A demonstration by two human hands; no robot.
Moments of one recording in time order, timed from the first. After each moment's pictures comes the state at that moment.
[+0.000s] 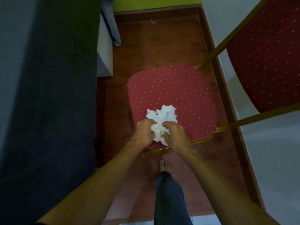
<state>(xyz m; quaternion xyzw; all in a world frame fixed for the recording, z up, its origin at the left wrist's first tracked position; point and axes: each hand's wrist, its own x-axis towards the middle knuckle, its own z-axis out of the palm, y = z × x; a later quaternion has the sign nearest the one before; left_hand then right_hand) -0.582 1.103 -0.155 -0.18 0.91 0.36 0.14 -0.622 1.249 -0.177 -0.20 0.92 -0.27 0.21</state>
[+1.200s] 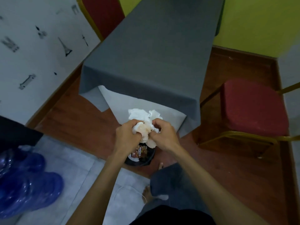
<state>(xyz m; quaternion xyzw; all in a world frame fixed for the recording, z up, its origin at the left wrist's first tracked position) 0.019 0.923 0.040 -0.43 0.80 0.39 -0.15 -0.105 1.013 0.015 -0.35 0.78 -0.42 0.29</state>
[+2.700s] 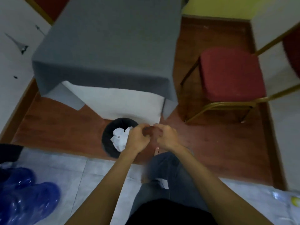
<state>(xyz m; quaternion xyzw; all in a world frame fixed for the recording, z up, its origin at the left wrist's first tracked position) -0.044 0.986 -0.068 -0.38 0.82 0.43 0.05 -0.136 1.099 -0.064 -0.23 0.86 -0.29 0.36</state>
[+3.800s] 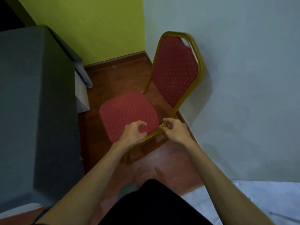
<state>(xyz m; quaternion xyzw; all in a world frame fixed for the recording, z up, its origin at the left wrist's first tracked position) -0.510 1.273 0.114 -0.10 0.91 0.36 0.17 -0.536 1.471 0.130 0.03 0.90 -0.39 0.22</state>
